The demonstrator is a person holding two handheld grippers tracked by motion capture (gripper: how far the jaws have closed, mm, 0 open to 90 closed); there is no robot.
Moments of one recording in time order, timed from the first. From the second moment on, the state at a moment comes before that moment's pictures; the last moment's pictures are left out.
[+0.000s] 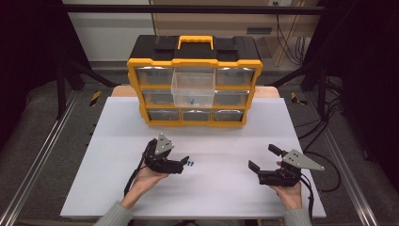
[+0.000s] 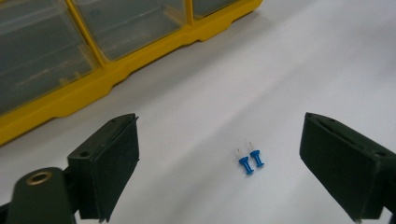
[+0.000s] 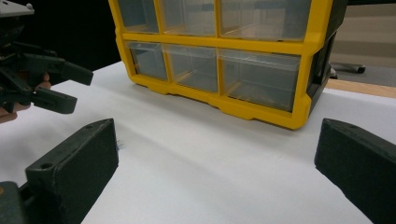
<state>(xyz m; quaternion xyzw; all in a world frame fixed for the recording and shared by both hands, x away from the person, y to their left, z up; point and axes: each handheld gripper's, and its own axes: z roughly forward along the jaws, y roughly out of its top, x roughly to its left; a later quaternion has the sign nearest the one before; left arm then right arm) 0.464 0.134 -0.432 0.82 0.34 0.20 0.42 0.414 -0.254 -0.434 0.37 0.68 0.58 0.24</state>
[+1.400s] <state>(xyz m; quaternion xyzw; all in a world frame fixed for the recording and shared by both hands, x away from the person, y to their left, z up) 0.471 0.105 -0.473 0.84 0.39 0.17 0.35 0.414 -0.255 -0.433 0.37 0.68 0.58 0.25</state>
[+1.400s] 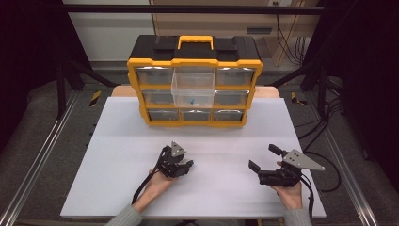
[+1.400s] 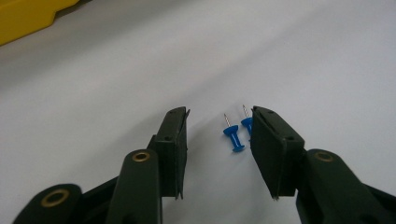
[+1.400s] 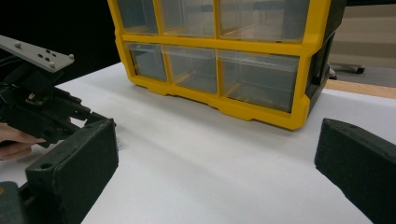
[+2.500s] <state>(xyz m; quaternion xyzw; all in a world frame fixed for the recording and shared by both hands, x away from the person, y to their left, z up) 0.469 0.099 -0.476 0.84 0.38 0.17 0.34 0.413 -0.256 -0.432 0.37 0.68 0.58 0.25</state>
